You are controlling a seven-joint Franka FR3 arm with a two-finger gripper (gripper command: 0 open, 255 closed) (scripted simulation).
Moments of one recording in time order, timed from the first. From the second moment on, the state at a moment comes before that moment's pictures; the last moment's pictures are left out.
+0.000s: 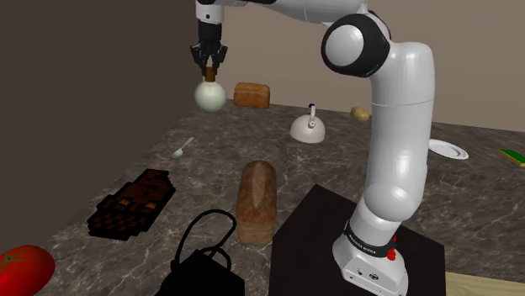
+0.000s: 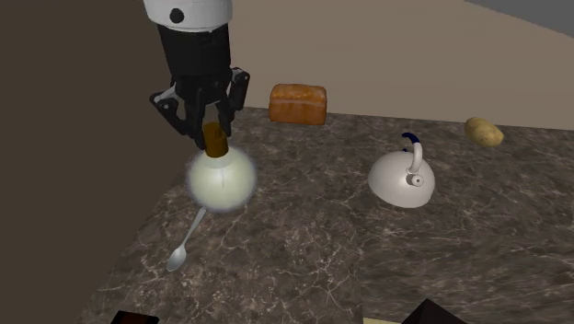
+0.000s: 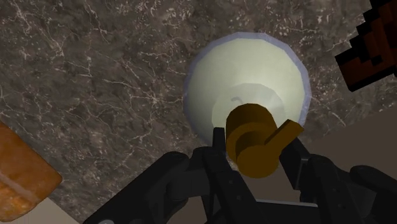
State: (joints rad) arm -0.04 0.33 0.04 -1.19 -0.03 1.64 0.09
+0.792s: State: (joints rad) arm -0.12 0.18 0.00 -1.30 0.00 1.61 -0.03
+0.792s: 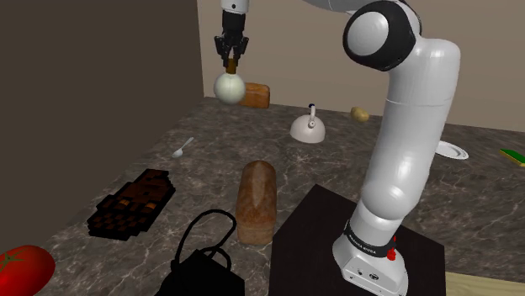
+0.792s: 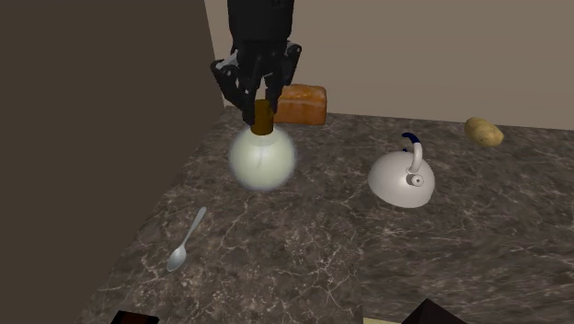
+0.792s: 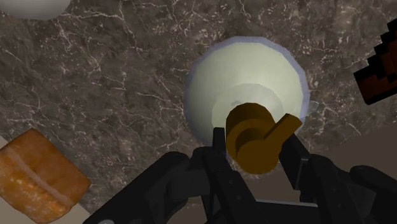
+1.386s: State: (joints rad) arm -0.22 -0.01 -0.08 -1.56 0.02 1.67 -0.20
